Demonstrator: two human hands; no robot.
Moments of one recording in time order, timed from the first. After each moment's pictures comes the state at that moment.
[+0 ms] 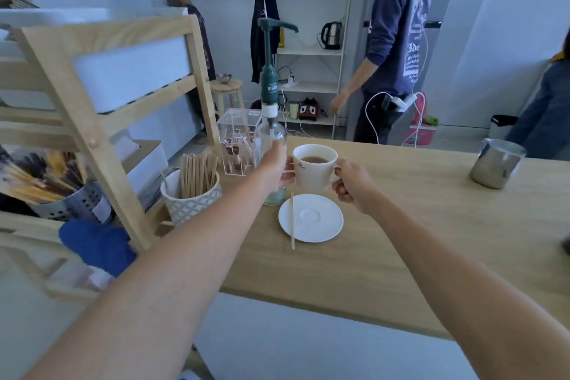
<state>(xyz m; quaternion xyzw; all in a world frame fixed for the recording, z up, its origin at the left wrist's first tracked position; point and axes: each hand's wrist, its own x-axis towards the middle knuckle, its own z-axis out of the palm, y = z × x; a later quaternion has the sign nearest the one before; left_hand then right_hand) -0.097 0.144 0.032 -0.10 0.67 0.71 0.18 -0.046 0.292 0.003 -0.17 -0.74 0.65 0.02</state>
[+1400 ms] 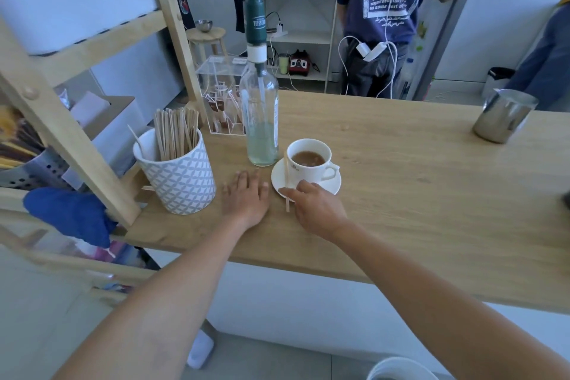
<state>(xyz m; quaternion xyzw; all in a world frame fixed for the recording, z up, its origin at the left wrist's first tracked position) -0.082 0.082 -0.139 0.08 0.99 0.13 0.06 -0.010 0.242 -0.116 0.13 -0.98 0.11 0.12</state>
